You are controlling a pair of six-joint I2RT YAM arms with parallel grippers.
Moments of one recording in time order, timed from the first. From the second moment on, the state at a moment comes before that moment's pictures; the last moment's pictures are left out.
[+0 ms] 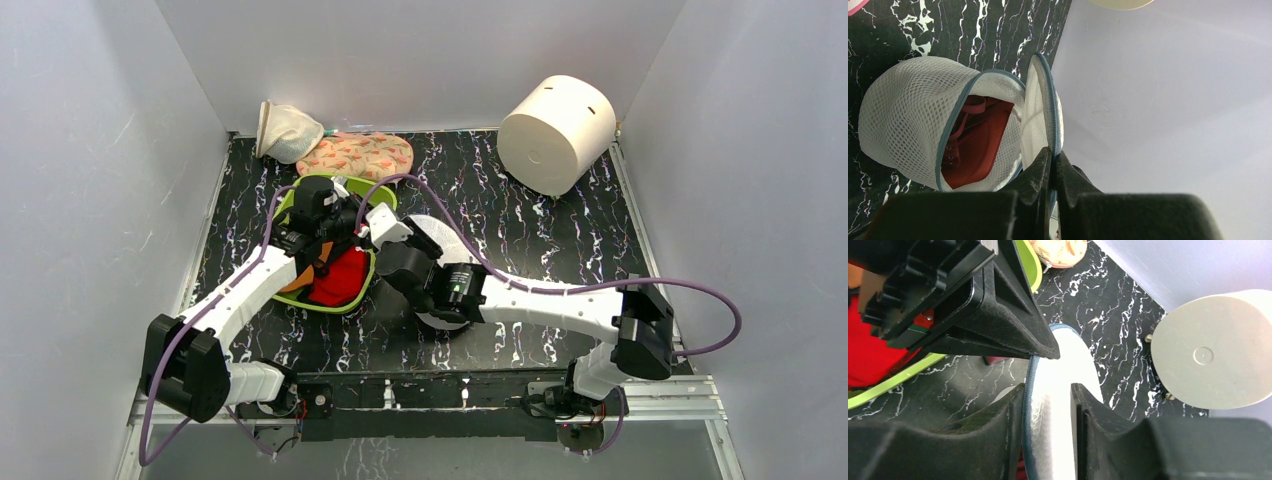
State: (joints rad) left arm -0.40 1.28 0.91 -0.16 0.55 -1.37; right arm 1.23 1.53 1.25 -0.24 0.88 -0.10
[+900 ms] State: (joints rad) left arm -0.40 1.18 0.99 -0.31 0.44 -1.02; right arm 0.73 1.02 0.86 -0.03 0.32 0.51
